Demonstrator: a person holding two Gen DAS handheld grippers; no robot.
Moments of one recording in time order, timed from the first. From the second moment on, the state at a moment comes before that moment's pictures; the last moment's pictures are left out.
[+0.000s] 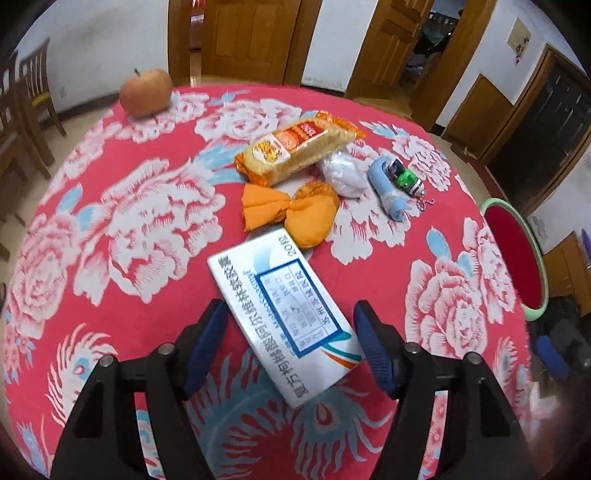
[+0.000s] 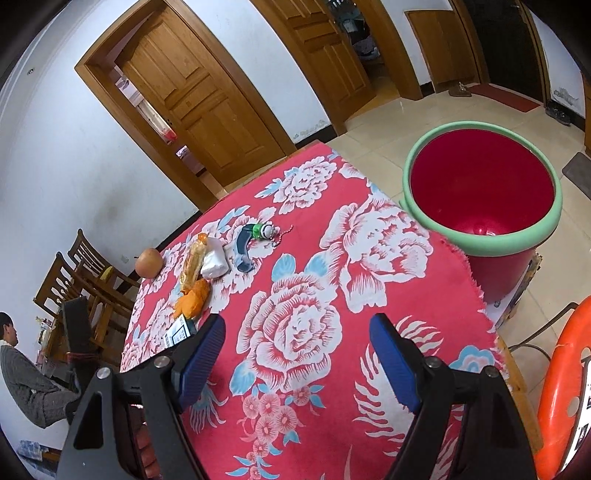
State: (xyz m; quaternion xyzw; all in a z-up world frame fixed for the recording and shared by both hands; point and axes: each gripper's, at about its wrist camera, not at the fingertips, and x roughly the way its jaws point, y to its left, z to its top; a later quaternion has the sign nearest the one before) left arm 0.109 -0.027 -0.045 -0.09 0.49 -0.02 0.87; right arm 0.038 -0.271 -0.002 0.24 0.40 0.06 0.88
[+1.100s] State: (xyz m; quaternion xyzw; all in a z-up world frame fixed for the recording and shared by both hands) left arm 0.117 0.092 -0.016 -0.09 0.42 0.04 0.90; right arm 0.094 -0.153 0.010 0.14 0.42 0.11 0.89
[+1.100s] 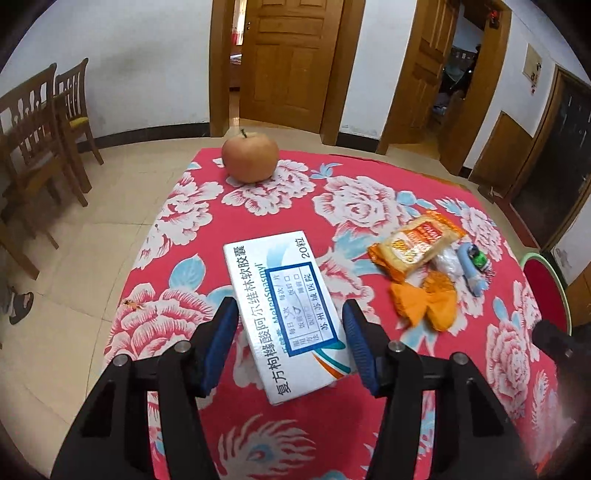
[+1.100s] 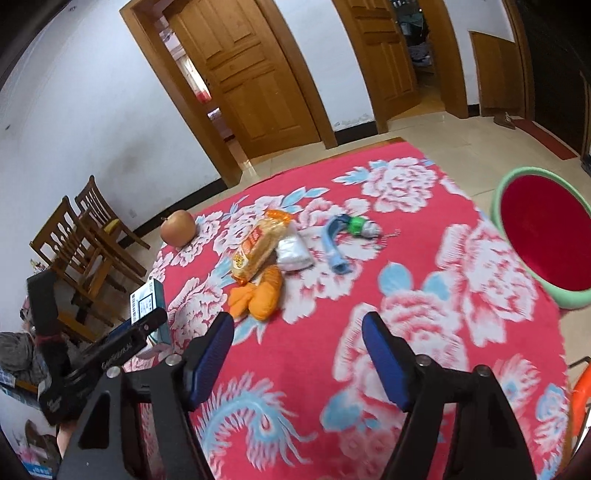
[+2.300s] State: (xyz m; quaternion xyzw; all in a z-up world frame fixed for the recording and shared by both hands) left arm 0.109 0.092 -0.027 -0.11 0.41 0.01 0.90; right arm 0.141 -0.095 -0.042 0.12 0.47 0.13 0.87
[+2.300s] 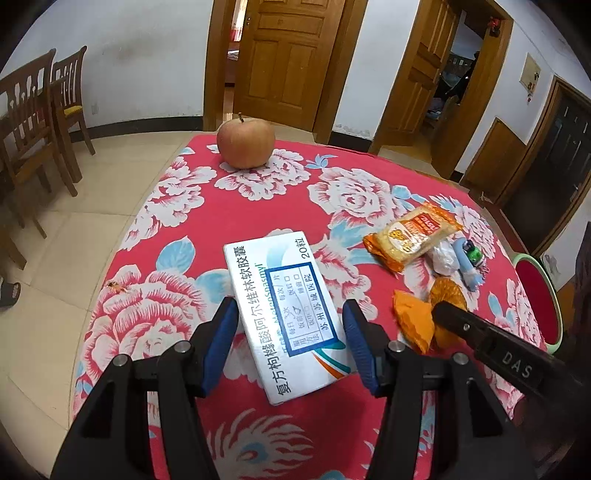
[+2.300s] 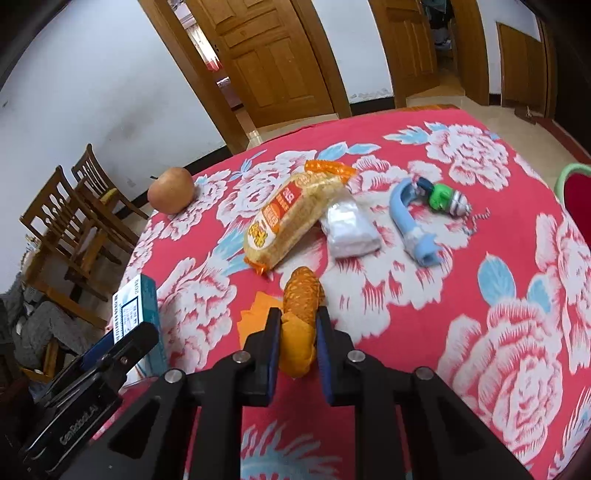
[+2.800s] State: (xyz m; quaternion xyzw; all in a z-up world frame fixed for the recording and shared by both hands) left arm 0.088 0.058 -0.004 -0.10 0.41 -0.01 0.91; right arm 0.093 -0.149 -0.007 0.17 0.42 0.14 0.88
